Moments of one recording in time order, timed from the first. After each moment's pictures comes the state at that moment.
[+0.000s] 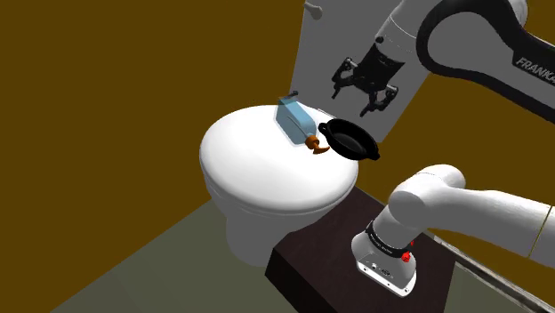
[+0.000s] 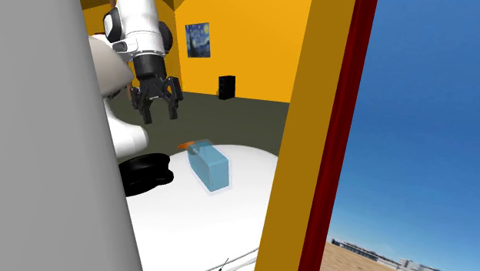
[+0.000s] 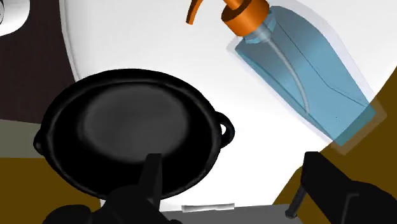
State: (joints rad) arm -0.22 -1.15 0.26 -2.50 0.13 1.68 1.20
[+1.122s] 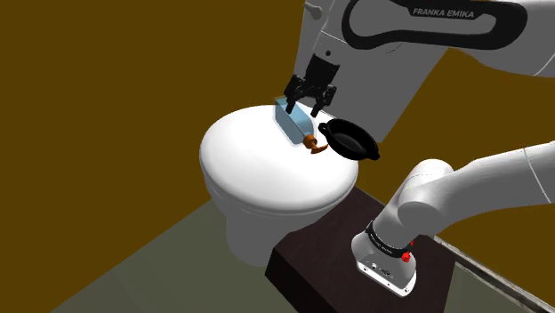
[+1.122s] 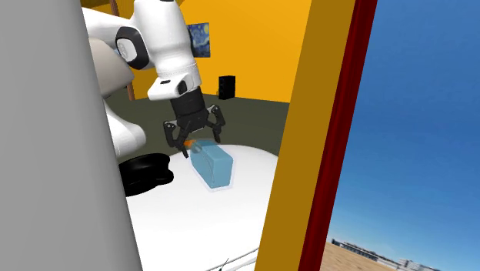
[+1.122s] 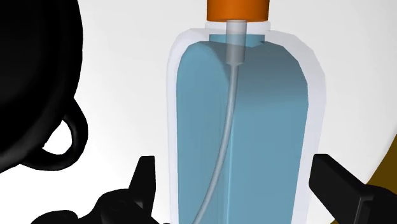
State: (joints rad) arm 0.07 -0.62 0.01 -2.39 0.21 1.86 0.43
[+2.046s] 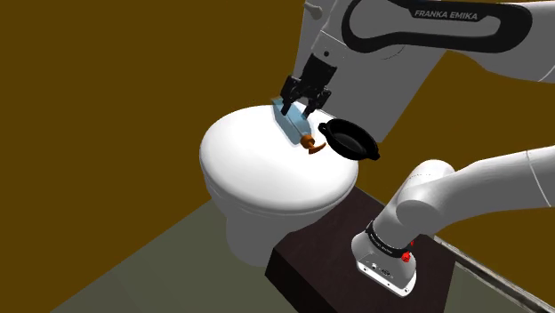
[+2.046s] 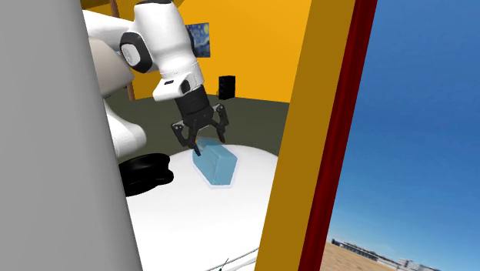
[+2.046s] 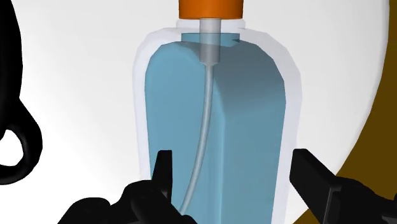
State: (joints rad) arm 0.03 -0.64 0.07 -2.42 0.30 1.93 0.43
